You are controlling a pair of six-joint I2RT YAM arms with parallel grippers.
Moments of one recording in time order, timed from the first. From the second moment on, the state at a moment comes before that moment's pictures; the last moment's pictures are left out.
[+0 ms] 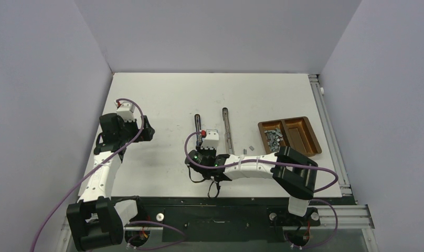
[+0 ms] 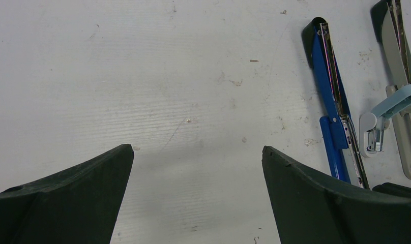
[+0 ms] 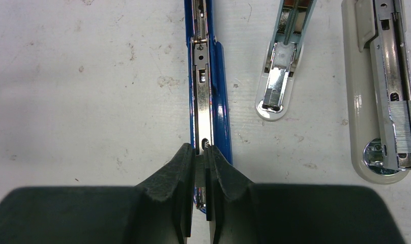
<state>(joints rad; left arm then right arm) 0.17 1.08 0.69 -0.22 0.35 -0.05 1.20 1.80 1.08 -0.18 0.75 0.98</state>
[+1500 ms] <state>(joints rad) 0.17 1.08 0.69 -0.22 0.36 -0.05 1.21 1.82 1.07 -0.18 0.77 0.97</state>
